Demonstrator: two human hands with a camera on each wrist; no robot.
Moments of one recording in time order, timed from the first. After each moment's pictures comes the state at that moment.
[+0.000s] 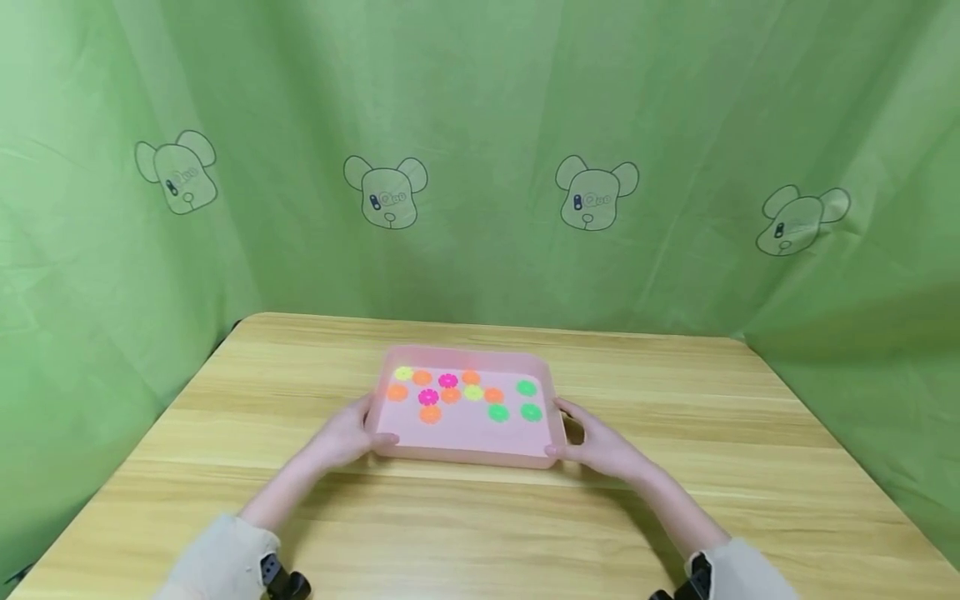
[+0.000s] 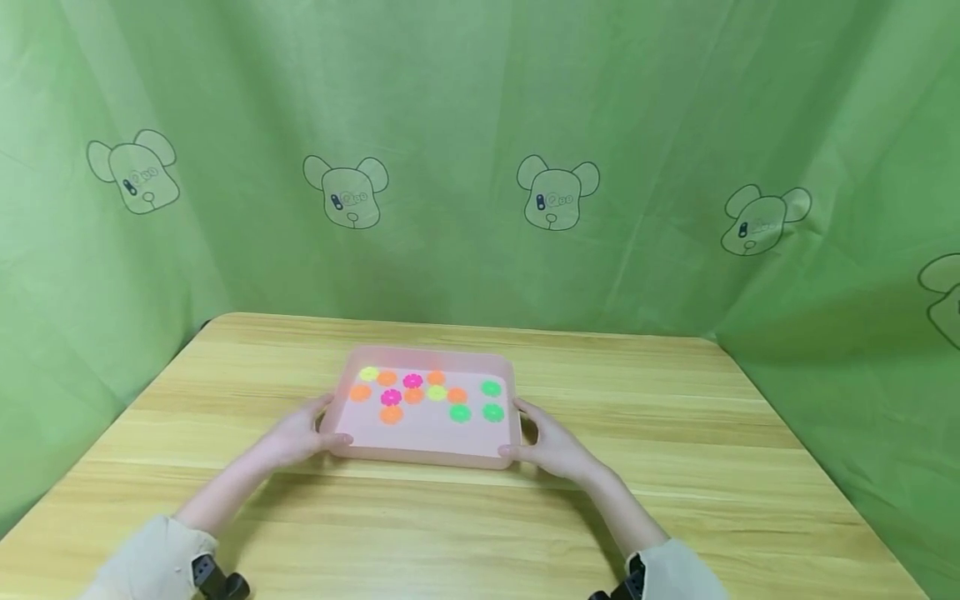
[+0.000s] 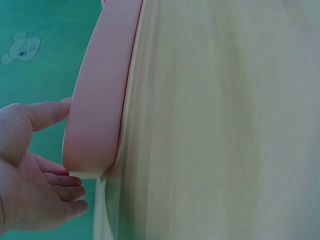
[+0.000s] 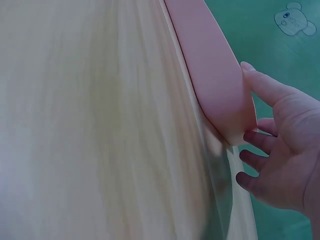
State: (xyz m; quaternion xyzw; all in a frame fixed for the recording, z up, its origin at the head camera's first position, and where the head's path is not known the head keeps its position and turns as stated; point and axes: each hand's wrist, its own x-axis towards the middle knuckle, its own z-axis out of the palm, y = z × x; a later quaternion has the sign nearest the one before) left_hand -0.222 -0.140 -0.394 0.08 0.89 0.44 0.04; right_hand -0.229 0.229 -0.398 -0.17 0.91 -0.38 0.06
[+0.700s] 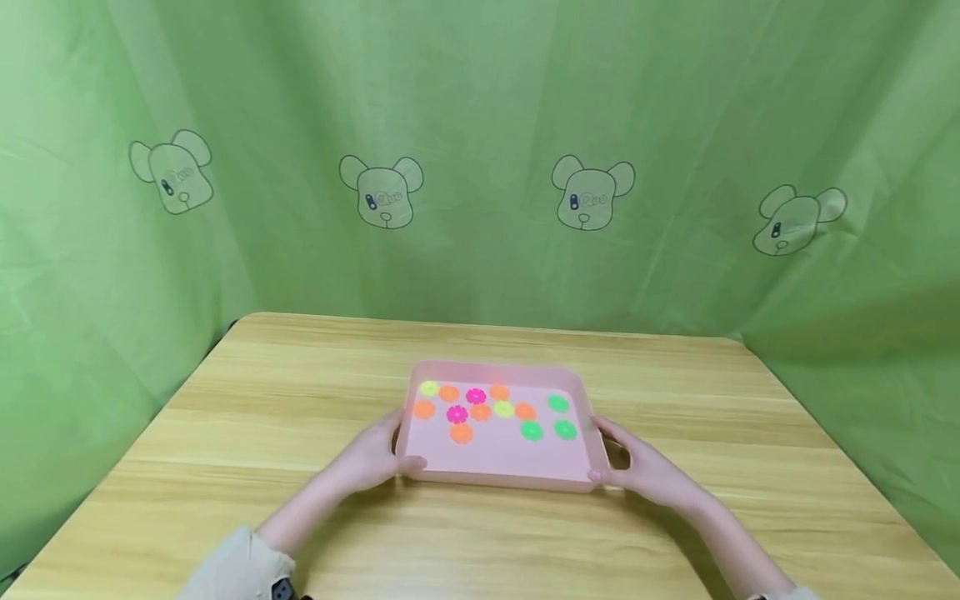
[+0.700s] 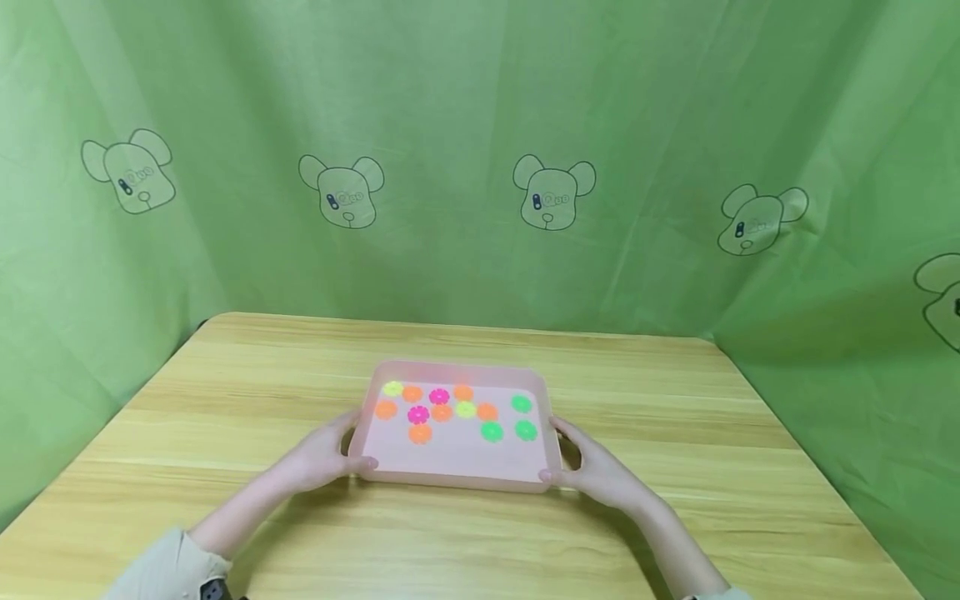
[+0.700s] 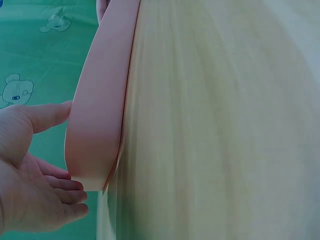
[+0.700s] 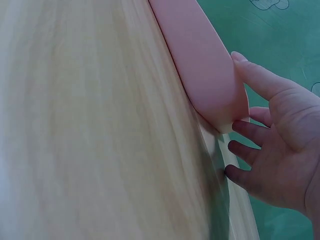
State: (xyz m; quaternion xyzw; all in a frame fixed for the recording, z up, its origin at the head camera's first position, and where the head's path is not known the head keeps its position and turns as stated) left_hand -0.199 -0.101 -0.394 0.12 0.89 0.43 0.05; right_hand -0.200 0.284 -0.399 -0.18 0.90 -0.40 0.05
